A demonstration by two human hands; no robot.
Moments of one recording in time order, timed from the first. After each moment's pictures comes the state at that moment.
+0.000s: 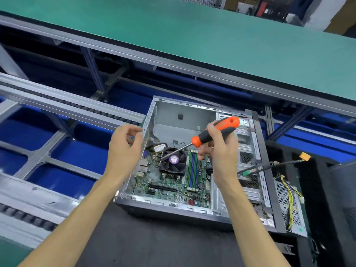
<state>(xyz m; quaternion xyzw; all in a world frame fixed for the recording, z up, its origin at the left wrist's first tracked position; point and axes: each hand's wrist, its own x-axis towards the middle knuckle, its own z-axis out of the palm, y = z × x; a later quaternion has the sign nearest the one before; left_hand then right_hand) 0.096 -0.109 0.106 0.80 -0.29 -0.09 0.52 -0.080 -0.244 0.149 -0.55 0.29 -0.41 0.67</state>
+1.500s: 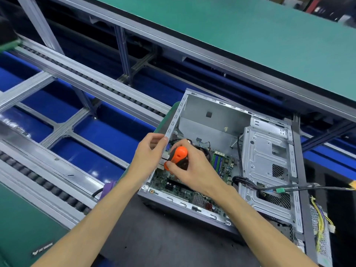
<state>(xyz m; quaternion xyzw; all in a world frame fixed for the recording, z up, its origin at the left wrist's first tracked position) 0.097 -0.095 0.065 0.78 -0.17 -0.23 0.56 -0.022 -0.207 0.087 -0.88 0.13 -0.09 0.45</state>
